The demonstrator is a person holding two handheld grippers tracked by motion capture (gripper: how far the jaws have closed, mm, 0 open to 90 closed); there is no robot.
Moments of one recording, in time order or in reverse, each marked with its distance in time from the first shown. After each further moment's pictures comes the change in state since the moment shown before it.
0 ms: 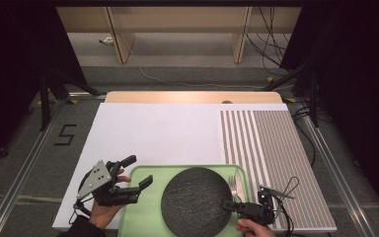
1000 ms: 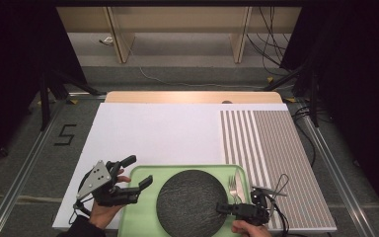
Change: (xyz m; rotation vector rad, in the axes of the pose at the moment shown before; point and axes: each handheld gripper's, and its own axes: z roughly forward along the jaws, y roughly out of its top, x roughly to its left) left arm 0.000 0.000 0.000 -0.001 -0.002 0.001; right arm 0.002 -0.001 0.013 0.074 -0.047 -0.030
